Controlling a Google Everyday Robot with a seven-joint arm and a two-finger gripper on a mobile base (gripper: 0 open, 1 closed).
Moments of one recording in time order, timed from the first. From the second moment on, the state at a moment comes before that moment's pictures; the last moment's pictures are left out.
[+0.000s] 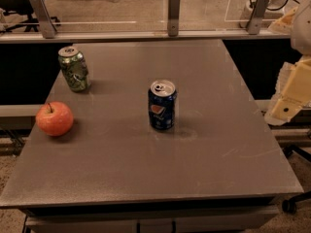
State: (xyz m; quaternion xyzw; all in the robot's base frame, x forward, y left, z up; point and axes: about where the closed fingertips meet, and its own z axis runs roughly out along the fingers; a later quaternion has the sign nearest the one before) arm 0.436 -0.206 1.009 -0.60 0.77 -0.07 0.20
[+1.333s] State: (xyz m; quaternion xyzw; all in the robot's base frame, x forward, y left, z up) arm 0.491 -0.157 0.977 -0.53 0.75 0.05 0.39
